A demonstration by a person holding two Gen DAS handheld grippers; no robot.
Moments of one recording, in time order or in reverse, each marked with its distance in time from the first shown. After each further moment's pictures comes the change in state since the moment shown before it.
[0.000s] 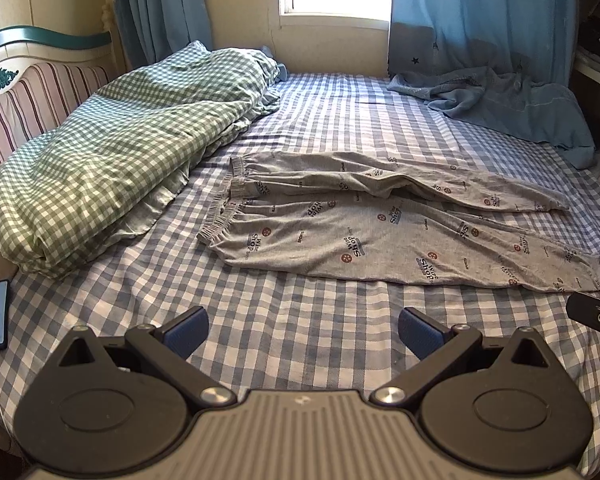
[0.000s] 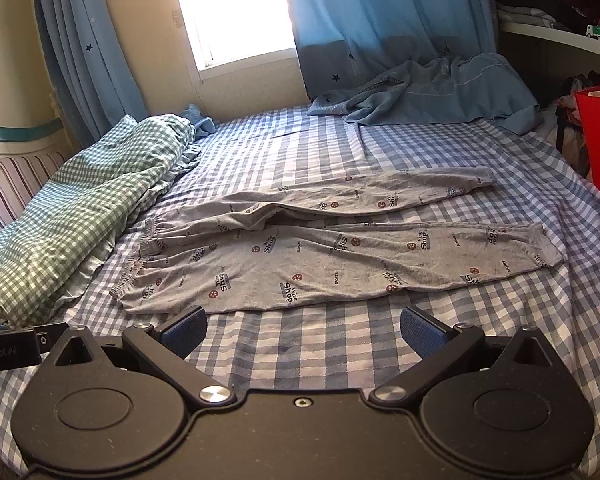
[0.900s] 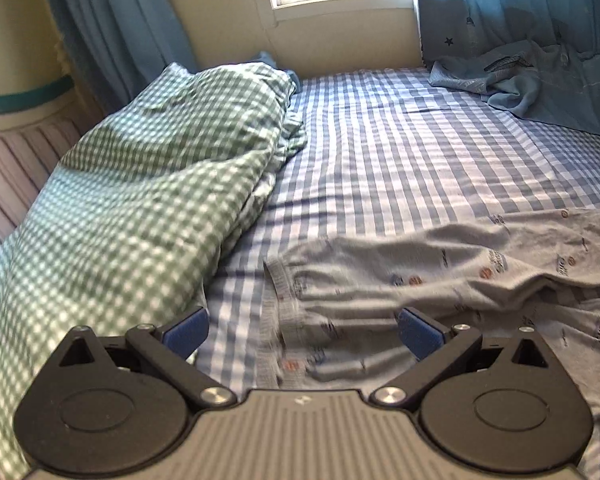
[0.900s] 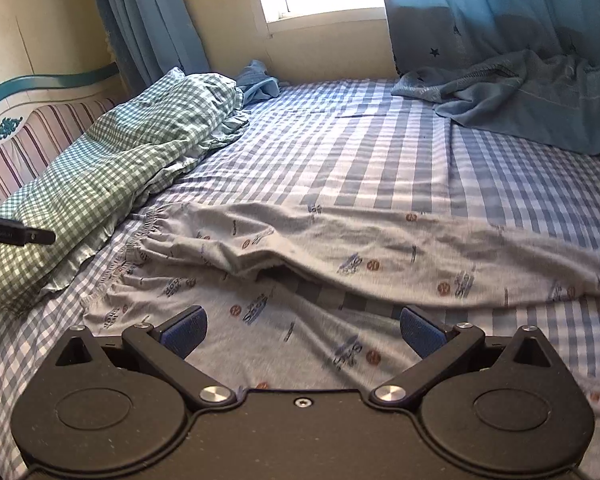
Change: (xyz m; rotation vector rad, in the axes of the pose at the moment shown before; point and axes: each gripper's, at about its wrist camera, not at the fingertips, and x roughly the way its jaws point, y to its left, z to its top) left arm 0.236 0.073 0.231 0.196 0.014 0.083; right arm 0.245 -0.057 0.177 -0.271 0.122 0.260
